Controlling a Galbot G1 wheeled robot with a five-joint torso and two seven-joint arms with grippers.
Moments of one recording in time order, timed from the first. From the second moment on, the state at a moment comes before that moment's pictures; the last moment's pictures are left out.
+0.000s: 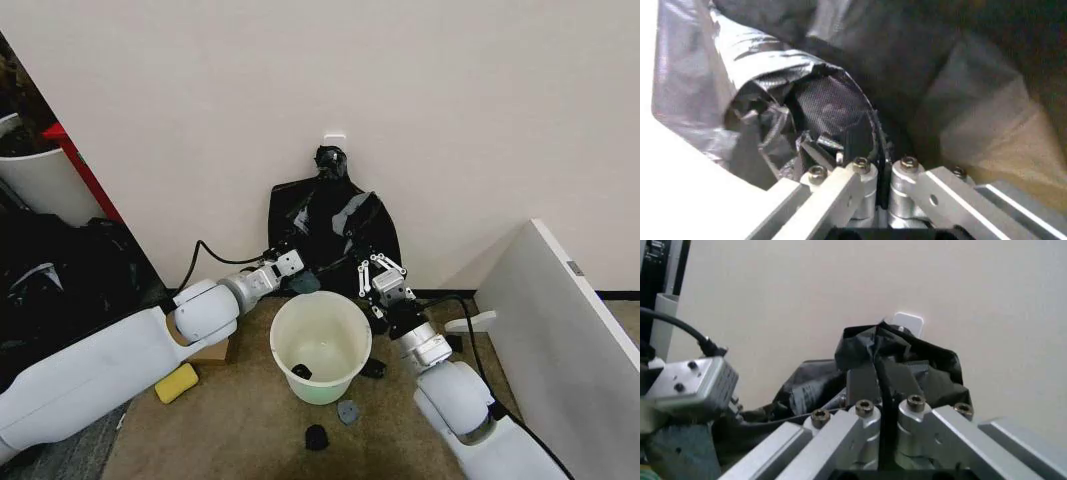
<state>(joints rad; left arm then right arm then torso) 0.40 -0.69 0.47 -1.90 -0.27 0.44 -0.04 -1.17 1.14 0.12 2.09 -0.05 0.13 0.11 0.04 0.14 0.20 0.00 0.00</state>
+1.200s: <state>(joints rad) 1.15 -0.73 -0.11 -2.36 -0.81 -0.02 -0.28 -1.43 1.14 0.19 2.40 0.36 -0.01 0.27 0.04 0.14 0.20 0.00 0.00</state>
